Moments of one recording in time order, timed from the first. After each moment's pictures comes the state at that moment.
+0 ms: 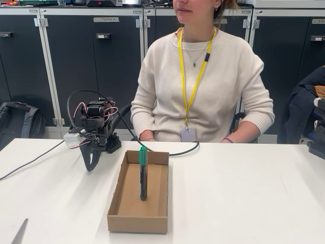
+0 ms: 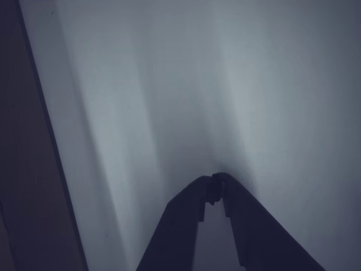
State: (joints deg) arm 1.4 190.0 180.6 67.5 -74.4
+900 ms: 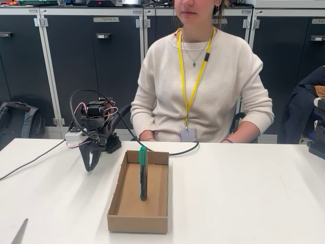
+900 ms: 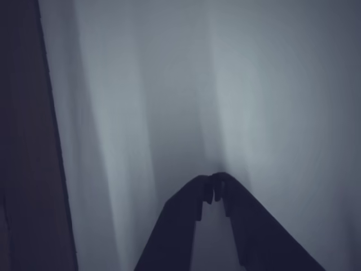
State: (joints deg) arm 1.4 189.7 180.6 62.8 -82.4
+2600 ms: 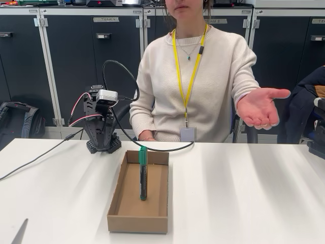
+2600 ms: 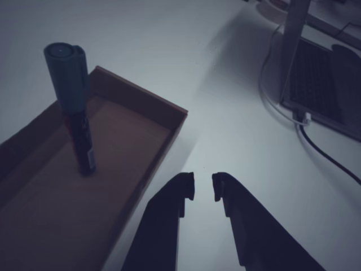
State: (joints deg) arm -16.1 167.1 157.3 31.2 -110.8
